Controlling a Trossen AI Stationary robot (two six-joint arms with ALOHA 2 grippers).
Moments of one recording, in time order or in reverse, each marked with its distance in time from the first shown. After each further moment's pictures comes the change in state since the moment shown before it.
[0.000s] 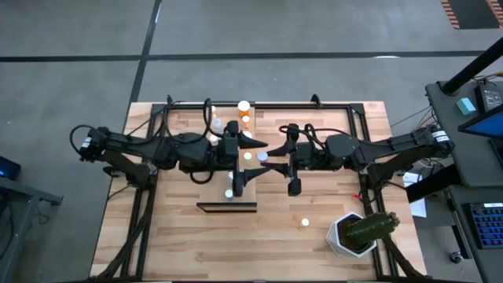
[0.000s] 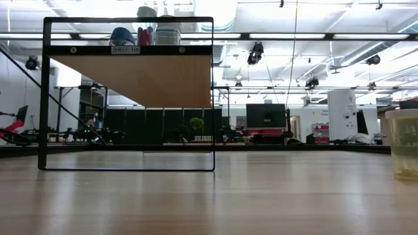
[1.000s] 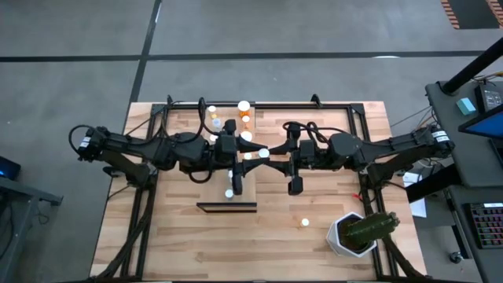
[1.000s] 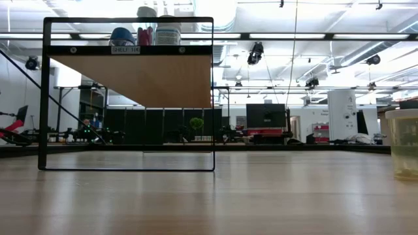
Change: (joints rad) left arm 0.002 -0.016 -0.056 0.094 -0.025 -0.015; right arm 0.000 0.000 -0.001 0.075 -0.001 0.010
